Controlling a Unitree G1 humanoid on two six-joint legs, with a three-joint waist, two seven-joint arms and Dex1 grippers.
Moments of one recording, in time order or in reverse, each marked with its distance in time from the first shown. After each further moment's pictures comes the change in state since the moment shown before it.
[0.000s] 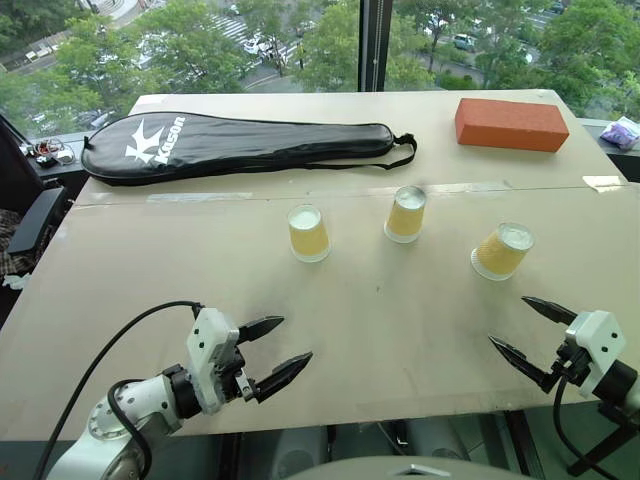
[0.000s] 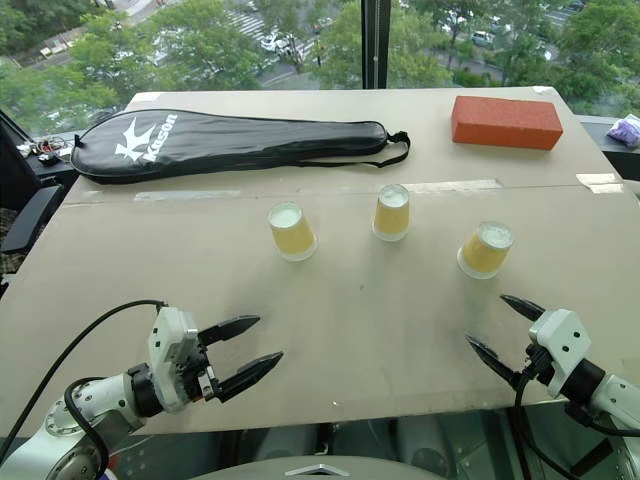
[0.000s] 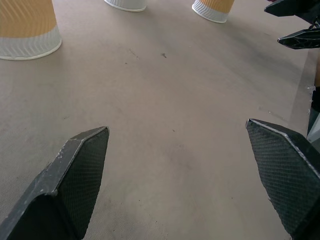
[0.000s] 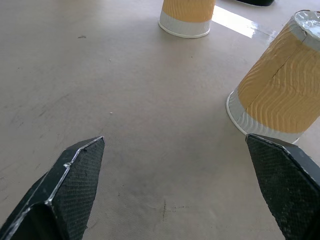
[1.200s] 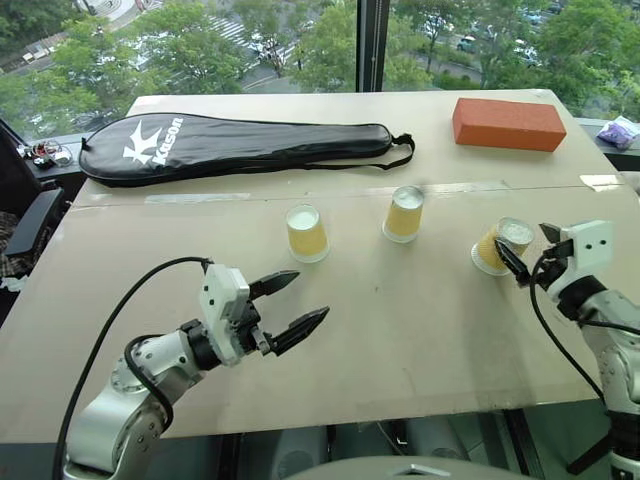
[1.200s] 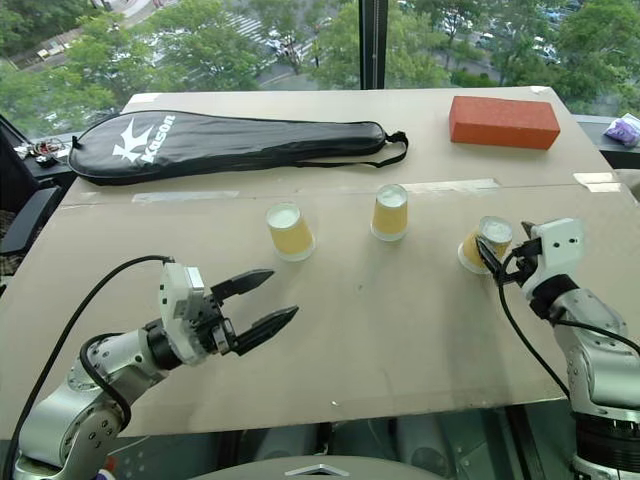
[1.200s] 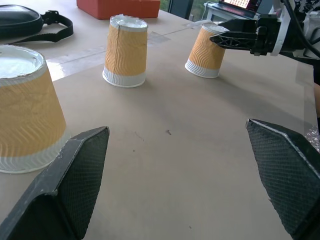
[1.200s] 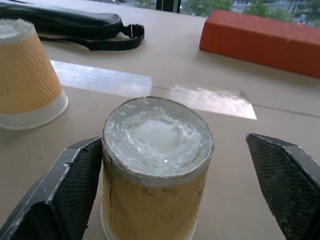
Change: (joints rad) left arm -0.238 -0.042 -0.027 -0.021 -0.041 0.060 0.057; right arm -0.537 0.102 0.045 0.182 0.007 0.358 -0.404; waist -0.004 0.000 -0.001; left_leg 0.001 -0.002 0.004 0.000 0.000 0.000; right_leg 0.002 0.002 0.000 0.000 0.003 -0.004
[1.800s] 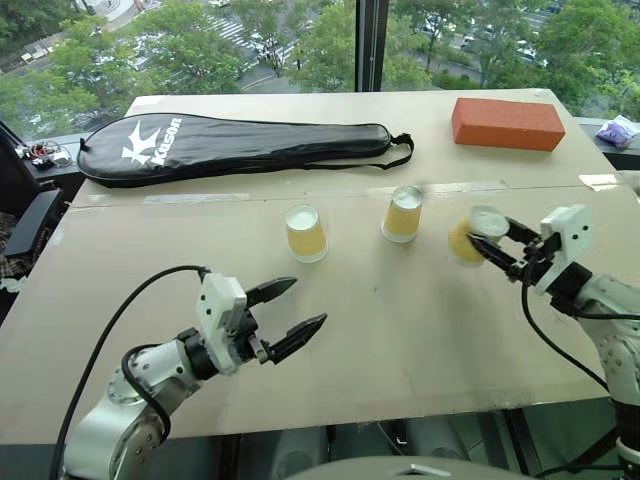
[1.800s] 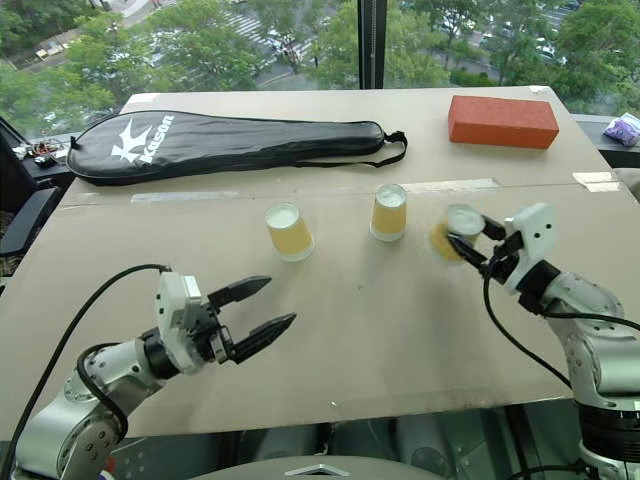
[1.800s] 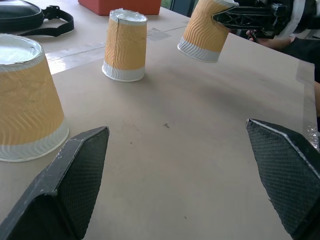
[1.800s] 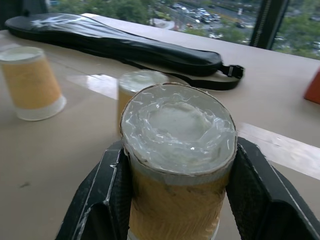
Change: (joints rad) left arm 0.058 -0.001 0.000 -0.005 0.009 -0.053 0.002; right arm -0.024 -0.076 0.091 -0.166 0.137 0.048 0.248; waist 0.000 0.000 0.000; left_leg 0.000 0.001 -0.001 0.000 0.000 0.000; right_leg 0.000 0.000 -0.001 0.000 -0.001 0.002
